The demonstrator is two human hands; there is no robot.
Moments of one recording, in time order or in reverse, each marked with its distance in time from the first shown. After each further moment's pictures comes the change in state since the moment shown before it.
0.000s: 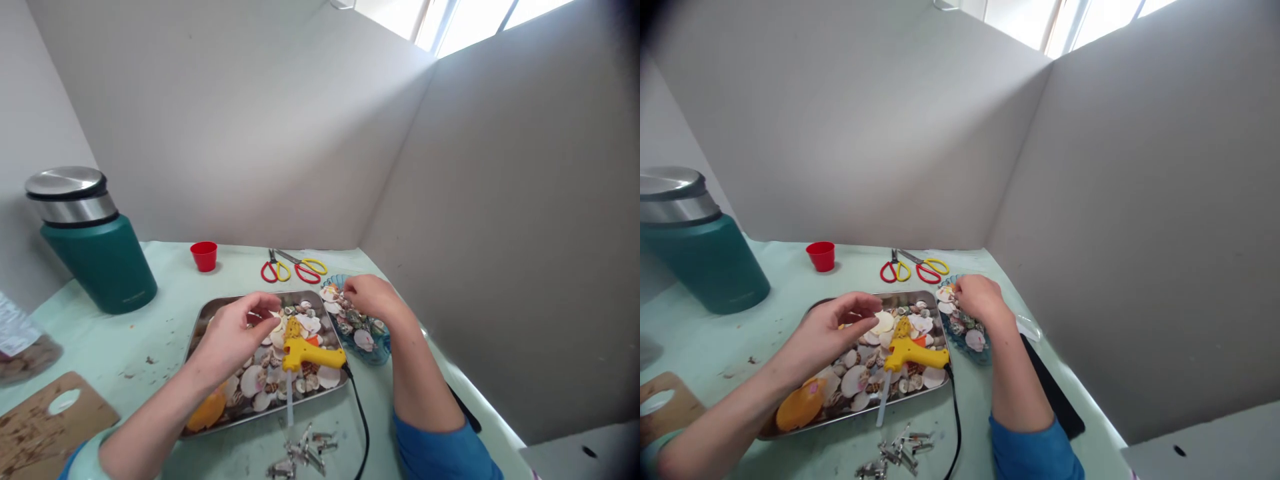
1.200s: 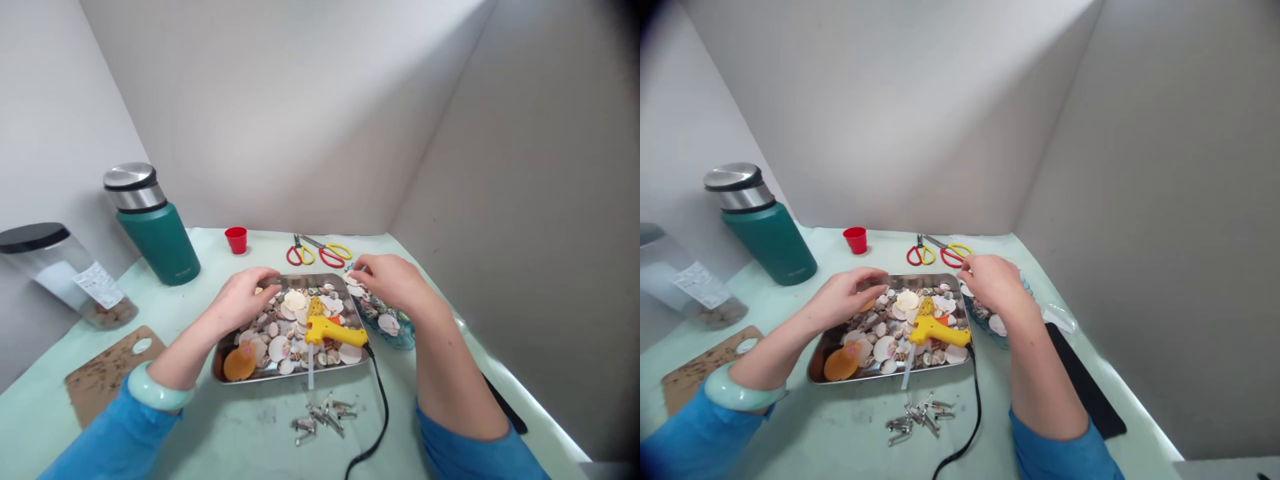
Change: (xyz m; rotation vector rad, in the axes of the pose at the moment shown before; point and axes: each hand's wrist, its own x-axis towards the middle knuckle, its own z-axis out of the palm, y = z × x) left_hand 0.013 -0.015 -0.031 0.645 -0.043 0.111; right_hand -0.022 -0.021 -0.013 0.103 0.106 -0.104
